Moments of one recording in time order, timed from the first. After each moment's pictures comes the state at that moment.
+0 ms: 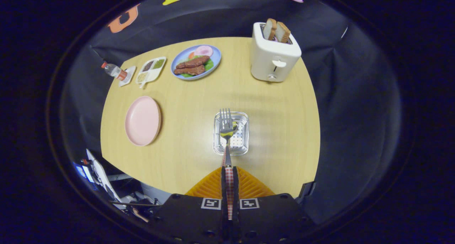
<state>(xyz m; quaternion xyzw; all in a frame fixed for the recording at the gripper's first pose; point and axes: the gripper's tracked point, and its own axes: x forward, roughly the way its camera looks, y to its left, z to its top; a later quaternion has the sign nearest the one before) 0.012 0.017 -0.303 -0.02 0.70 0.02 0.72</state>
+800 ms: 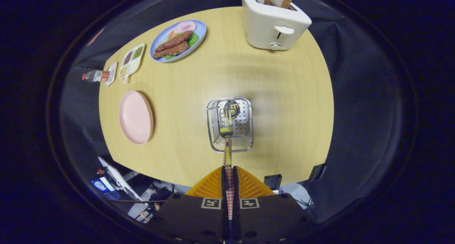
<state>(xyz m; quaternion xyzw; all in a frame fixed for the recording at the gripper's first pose) 0.024 0.027 -0.329 0.02 0.79 -0.01 0.61</state>
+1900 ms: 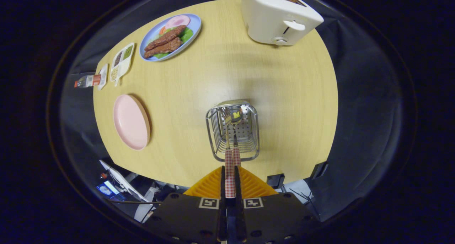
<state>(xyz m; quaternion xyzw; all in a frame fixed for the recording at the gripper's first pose) 0.040 0.037 -0.344 0.02 0.82 -0.02 0.58</state>
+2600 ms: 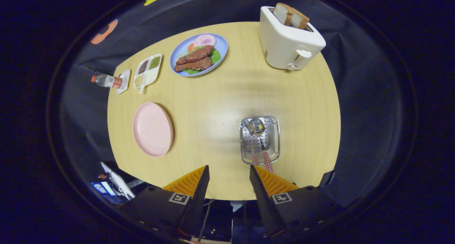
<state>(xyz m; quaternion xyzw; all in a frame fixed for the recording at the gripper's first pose) 0.044 0.087 -0.314 0.03 0.74 0.01 0.68</state>
